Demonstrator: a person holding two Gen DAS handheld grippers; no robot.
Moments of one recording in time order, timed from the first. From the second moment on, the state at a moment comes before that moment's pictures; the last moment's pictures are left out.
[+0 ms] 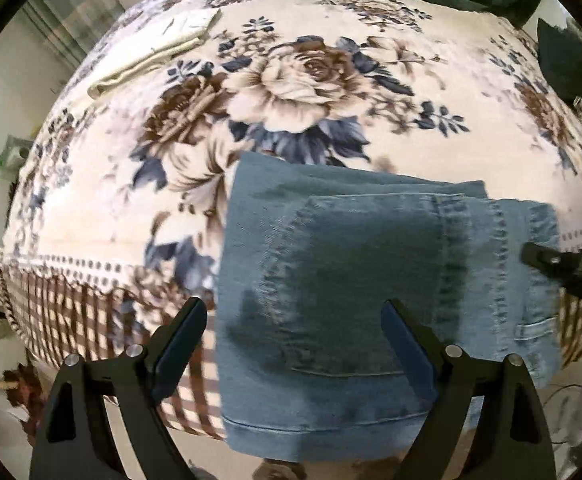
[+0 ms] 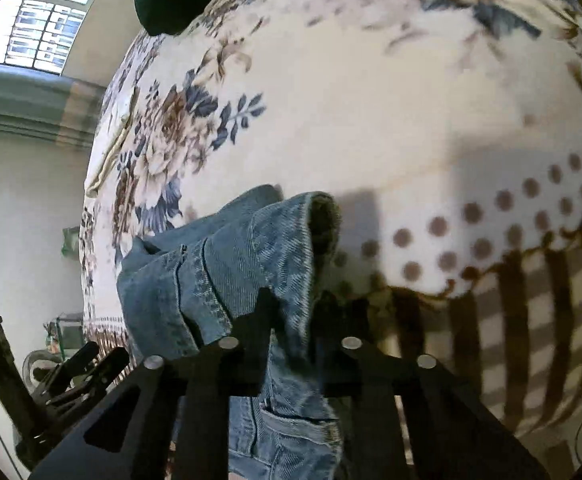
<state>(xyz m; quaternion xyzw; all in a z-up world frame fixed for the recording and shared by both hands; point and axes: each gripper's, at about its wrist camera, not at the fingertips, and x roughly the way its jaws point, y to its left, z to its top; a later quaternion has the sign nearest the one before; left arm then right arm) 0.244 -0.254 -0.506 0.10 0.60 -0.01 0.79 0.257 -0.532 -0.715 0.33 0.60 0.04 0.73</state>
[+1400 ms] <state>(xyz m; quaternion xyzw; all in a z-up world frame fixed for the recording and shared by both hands) 0.386 -0.138 -0.593 -0.27 0.66 -0.08 0.69 0.286 -0.565 -0.702 0.27 0.65 -0.07 0.71</state>
